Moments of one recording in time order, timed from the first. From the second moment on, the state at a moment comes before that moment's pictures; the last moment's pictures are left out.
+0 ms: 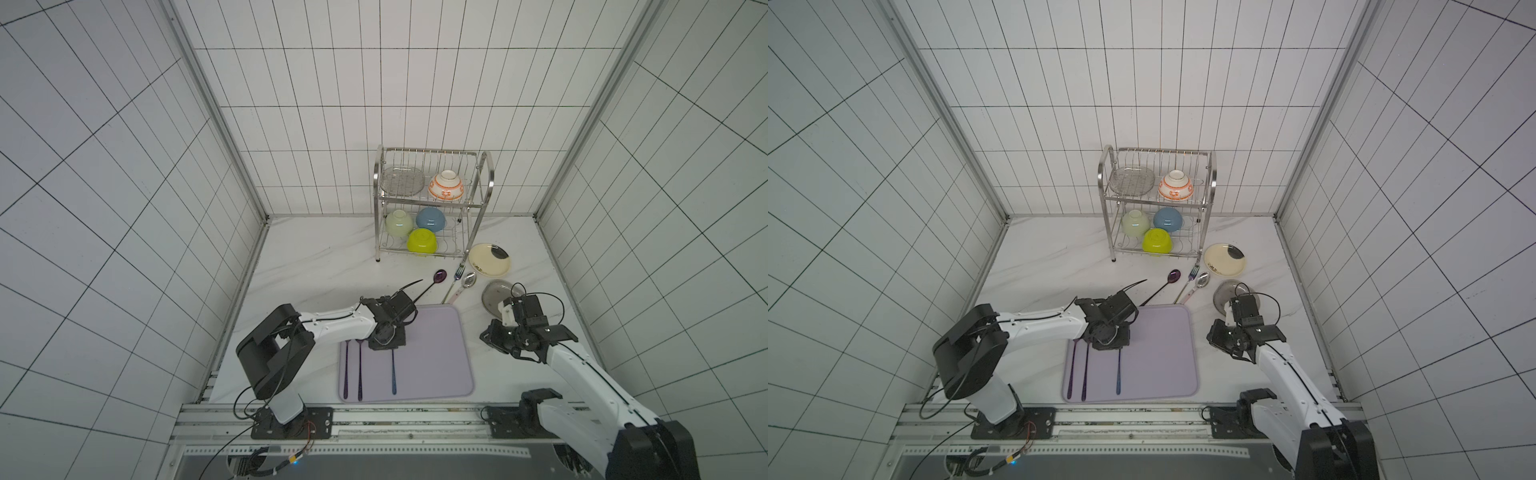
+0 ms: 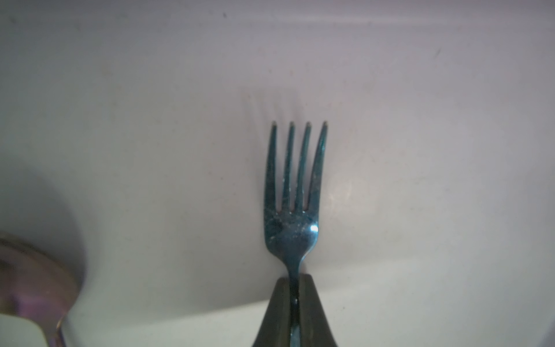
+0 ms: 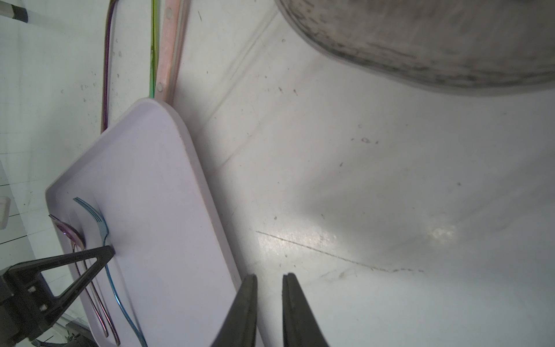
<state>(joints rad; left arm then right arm) -0.90 1.68 0.96 -0.61 0.03 -0.94 0.25 0.96 0.48 -0.63 -0.32 0.54</state>
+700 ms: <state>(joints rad) -0.89 1.57 1.17 -0.74 -0.05 -0.72 0.25 0.92 0.48 -0.65 -0.28 0.57</state>
